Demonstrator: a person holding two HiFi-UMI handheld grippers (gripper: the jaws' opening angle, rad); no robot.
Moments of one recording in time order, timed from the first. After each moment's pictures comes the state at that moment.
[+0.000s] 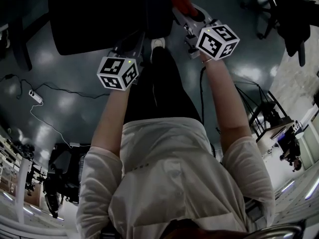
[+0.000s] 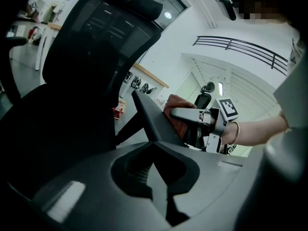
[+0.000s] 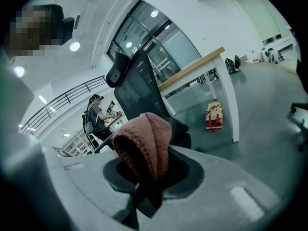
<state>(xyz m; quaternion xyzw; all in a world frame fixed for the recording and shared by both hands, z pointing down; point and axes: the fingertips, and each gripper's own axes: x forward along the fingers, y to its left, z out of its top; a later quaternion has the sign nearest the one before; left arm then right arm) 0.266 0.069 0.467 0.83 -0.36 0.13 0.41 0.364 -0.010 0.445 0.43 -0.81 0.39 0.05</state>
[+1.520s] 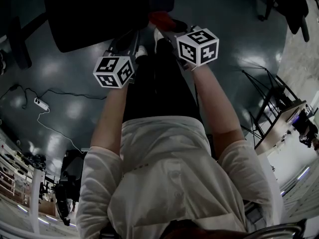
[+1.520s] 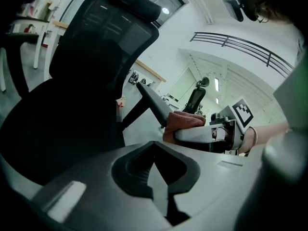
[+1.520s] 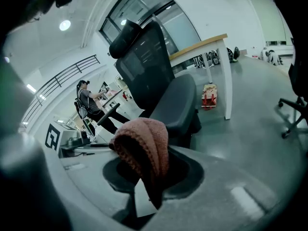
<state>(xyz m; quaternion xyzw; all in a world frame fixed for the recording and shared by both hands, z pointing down) 0.221 0.136 0.480 0.84 -0.33 0.15 0.41 0.291 0.125 0.481 0.42 -0.78 0.43 0.18</state>
